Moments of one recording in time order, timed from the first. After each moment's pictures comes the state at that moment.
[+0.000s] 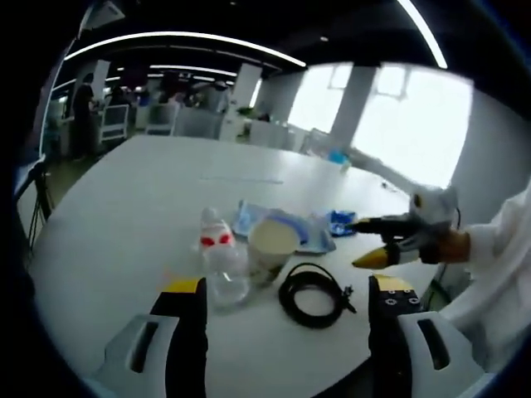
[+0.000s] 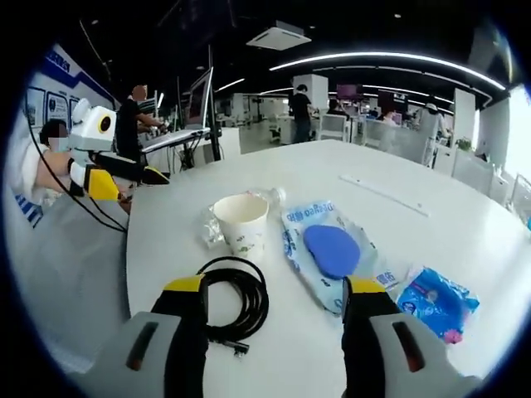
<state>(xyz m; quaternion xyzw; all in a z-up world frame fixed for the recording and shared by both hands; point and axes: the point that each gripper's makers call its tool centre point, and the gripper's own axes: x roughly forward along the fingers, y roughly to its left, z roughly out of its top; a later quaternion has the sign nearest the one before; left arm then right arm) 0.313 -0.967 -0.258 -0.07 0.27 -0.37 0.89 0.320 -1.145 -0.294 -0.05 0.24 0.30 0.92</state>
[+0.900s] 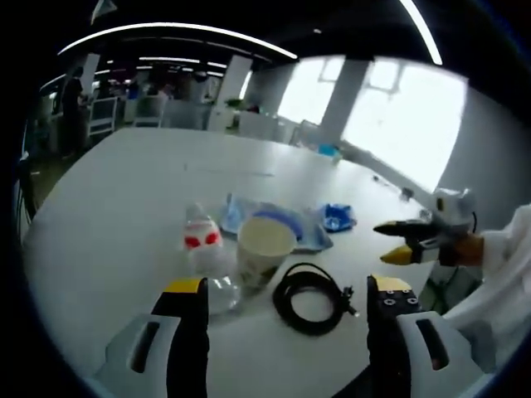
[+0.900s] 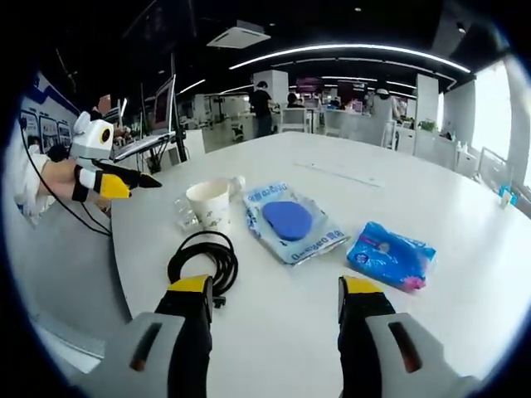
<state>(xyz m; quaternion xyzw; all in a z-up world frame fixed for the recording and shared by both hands) 0.327 -0.987 -0.266 -0.07 0.28 -0.39 0.87 0.291 -1.200 -0.296 -0.03 0.26 0.21 0.94</state>
